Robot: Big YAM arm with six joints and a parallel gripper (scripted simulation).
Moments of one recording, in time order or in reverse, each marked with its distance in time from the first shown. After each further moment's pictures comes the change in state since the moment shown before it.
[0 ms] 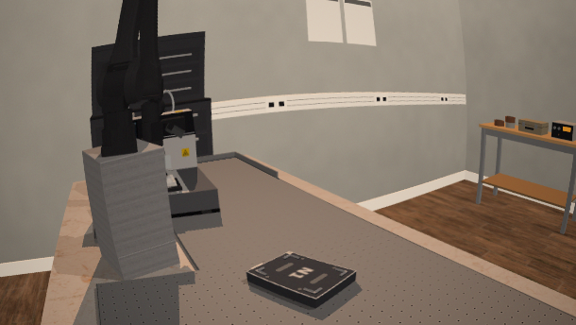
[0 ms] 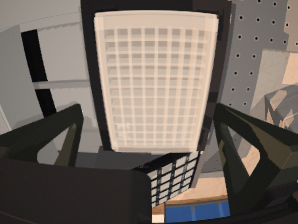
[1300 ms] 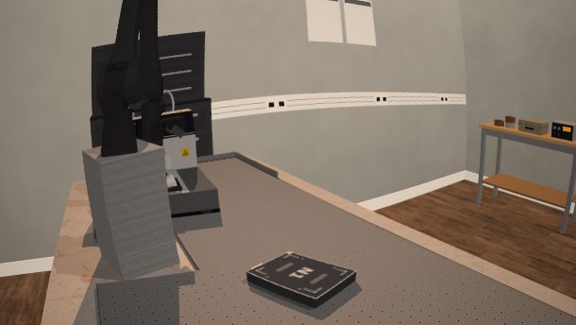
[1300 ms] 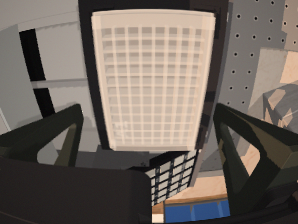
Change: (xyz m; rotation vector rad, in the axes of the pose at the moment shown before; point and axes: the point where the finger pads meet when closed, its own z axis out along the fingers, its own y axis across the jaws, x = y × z) arm 0.001 -0.002 -0.001 0.007 0.002 0.000
